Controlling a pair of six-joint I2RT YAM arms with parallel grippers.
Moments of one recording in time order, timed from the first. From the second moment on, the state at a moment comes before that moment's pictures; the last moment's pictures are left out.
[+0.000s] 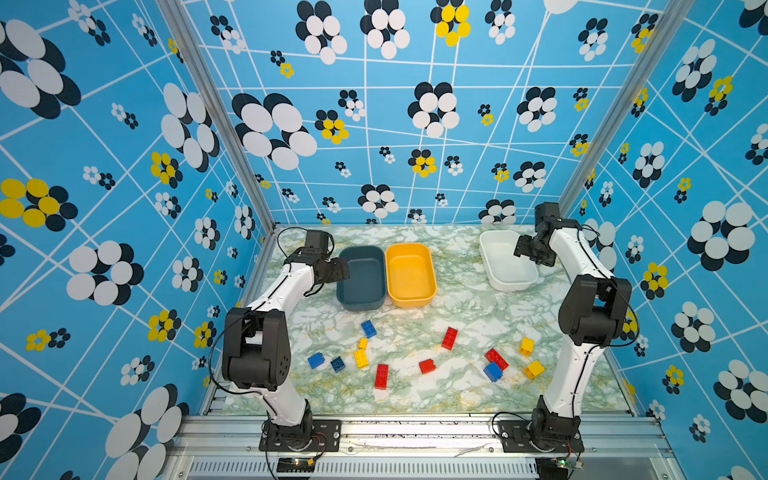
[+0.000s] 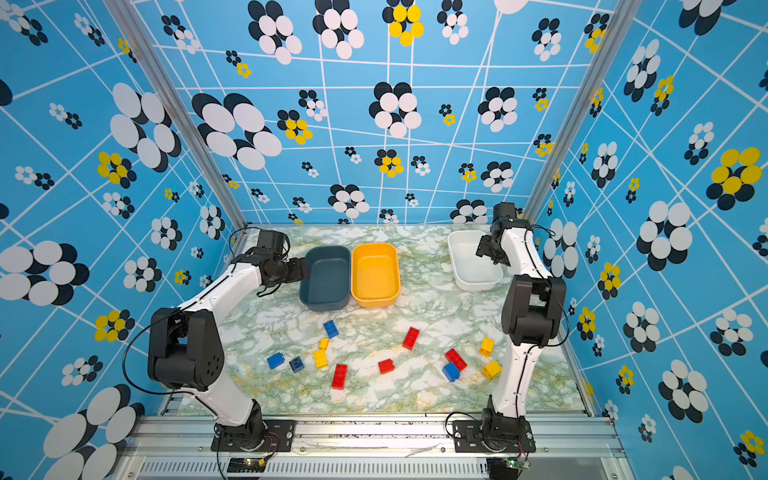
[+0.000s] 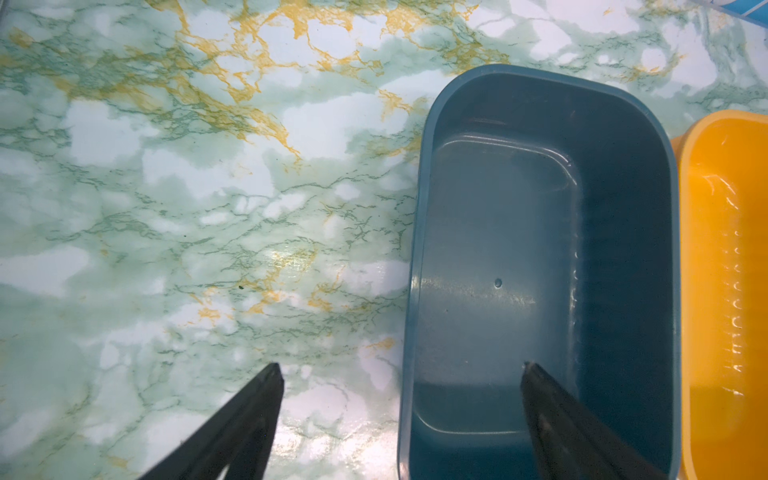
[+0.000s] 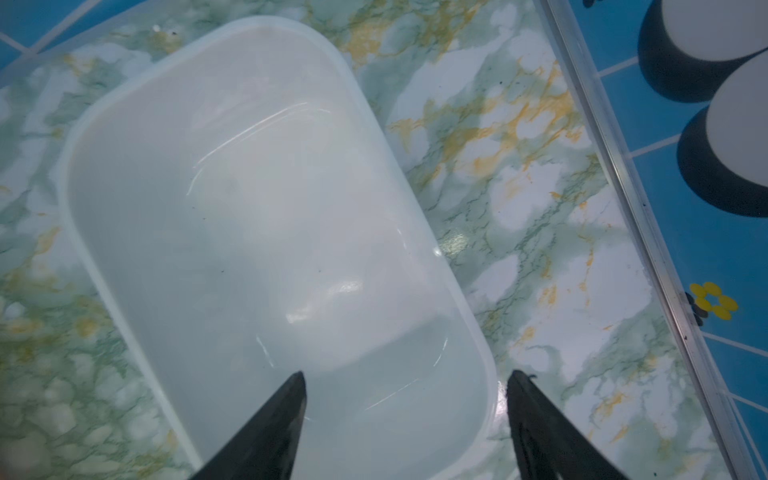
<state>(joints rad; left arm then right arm) -0.08 1.68 1.26 -0.55 0.03 -0.30 -0.12 2.11 1.89 -0.94 0.15 0.26</state>
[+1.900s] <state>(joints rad) -0.08 1.64 1.20 -0.52 0.03 -0.33 0.16 2.07 1.68 -0.89 0.04 -0.01</state>
